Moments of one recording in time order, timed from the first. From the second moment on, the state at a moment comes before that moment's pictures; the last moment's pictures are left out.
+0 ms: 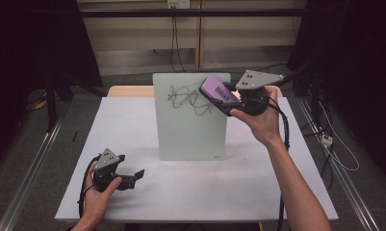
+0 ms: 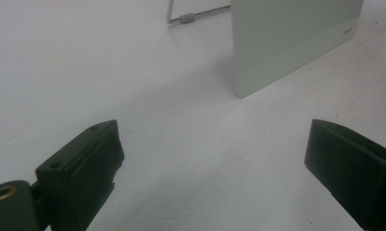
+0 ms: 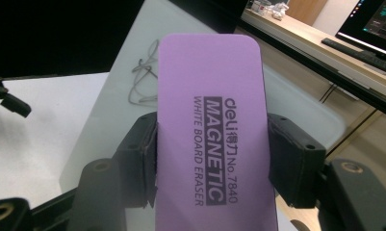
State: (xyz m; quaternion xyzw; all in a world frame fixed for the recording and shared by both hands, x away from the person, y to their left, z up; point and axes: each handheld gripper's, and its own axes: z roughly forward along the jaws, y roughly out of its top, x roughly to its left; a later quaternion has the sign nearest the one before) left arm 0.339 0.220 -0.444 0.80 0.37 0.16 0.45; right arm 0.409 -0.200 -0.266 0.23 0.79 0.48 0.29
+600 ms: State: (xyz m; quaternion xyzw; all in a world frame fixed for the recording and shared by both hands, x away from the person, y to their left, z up) left arm 0.339 0.219 -0.445 0.80 0.37 0.16 0.44; right arm 0.421 -0.194 -0.270 0.23 0.80 0.46 0.31
